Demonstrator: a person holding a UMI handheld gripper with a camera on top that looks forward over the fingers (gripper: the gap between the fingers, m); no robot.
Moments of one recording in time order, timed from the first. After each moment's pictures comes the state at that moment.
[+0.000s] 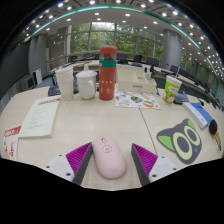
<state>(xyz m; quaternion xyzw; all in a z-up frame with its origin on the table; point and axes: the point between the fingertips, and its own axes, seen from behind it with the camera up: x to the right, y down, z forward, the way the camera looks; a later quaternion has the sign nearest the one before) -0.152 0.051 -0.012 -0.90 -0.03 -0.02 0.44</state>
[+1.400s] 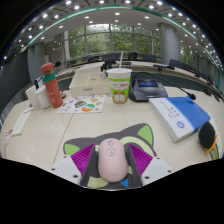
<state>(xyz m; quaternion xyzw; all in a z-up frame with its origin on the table) 0.108 0.091 -0.005 -0.90 -0.02 0.04 0.44</state>
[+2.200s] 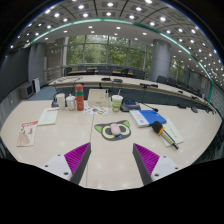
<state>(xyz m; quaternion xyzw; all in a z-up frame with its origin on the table) 0.073 -0.237 0.213 -0.87 -0.02 -0.04 0.49</state>
